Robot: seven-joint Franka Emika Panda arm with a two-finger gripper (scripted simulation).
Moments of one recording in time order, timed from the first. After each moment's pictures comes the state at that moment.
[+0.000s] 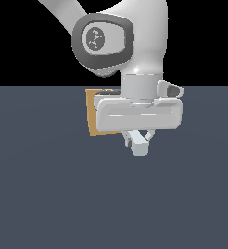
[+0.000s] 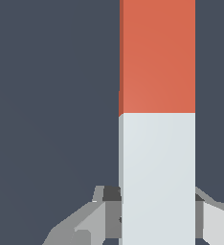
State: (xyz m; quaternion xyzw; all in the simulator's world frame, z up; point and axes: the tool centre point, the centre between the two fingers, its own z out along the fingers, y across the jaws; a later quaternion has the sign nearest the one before) arm 0.058 -0.013 0.057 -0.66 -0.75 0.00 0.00
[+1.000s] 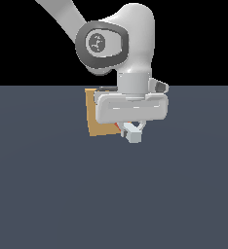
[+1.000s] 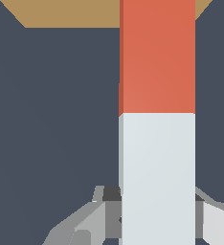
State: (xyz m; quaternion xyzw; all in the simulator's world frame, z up) arm 0.050 0.039 0.062 -0.61 -0.79 0.00 0.00
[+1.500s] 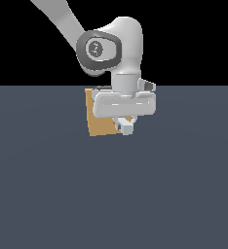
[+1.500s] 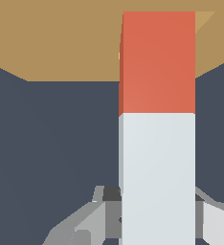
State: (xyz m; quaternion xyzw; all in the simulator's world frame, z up) arm 0.035 0.092 0.063 -0.61 -0.79 0.00 0.00
